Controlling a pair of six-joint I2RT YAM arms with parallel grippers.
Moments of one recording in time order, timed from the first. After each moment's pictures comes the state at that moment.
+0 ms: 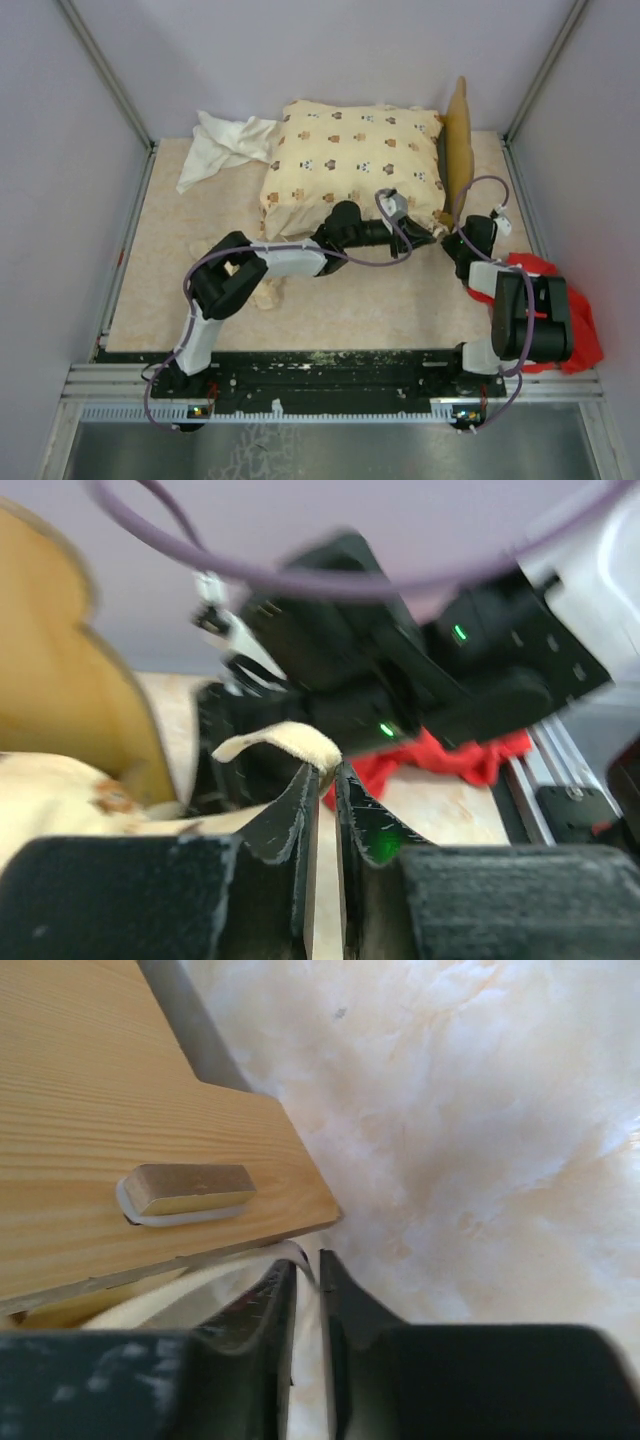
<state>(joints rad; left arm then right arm) -0.95 2.11 1.38 0.96 0.57 -0.19 -0.10 1.45 0.48 0.36 0.07 0.78</state>
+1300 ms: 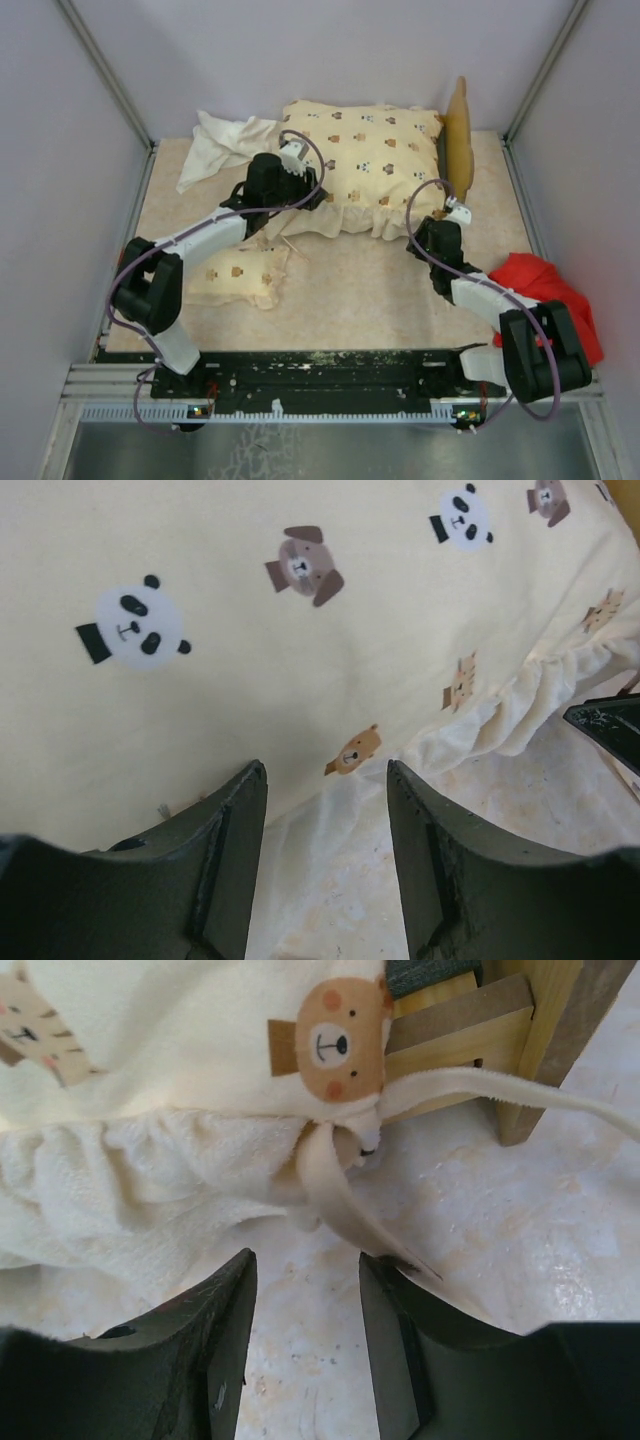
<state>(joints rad) -0.54 1.71 1.20 0.17 0.20 -0.22 0.25 1.22 0.45 0.25 0.23 0.55</state>
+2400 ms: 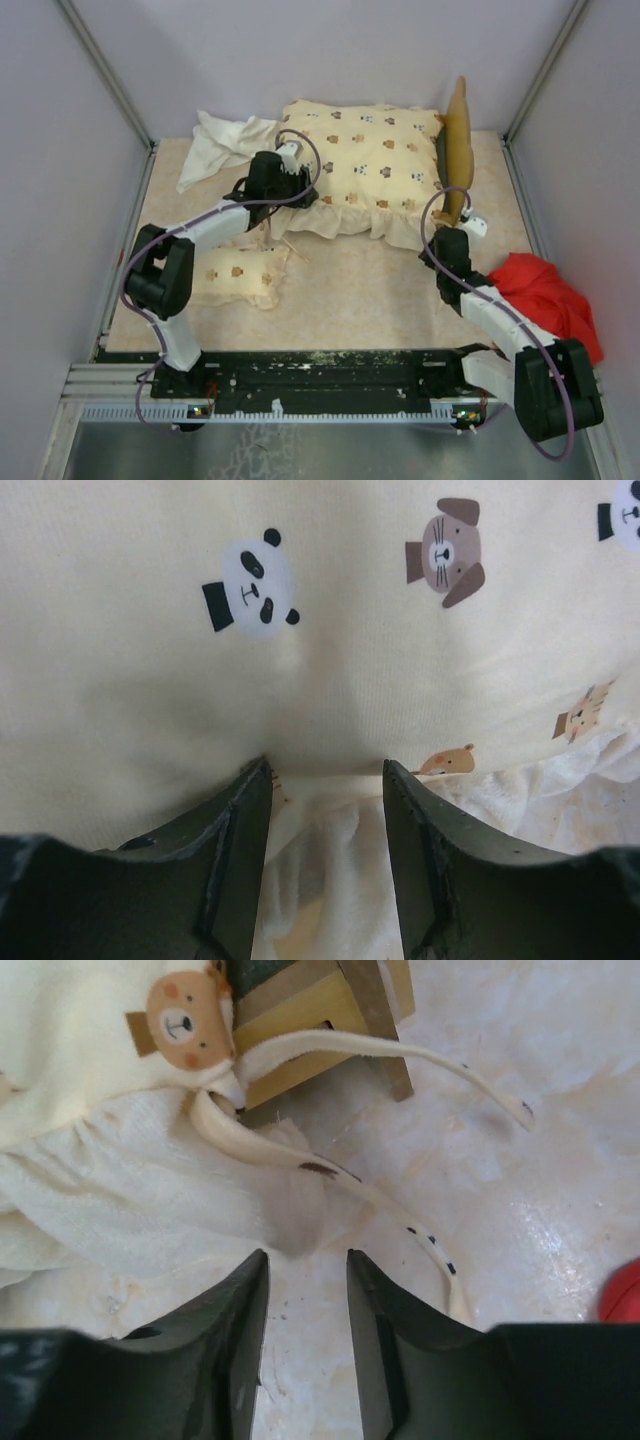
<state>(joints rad) -0.47 1.84 1.25 0.12 0.13 -0.23 0.25 1.08 0.41 0.08 0.38 0.66</state>
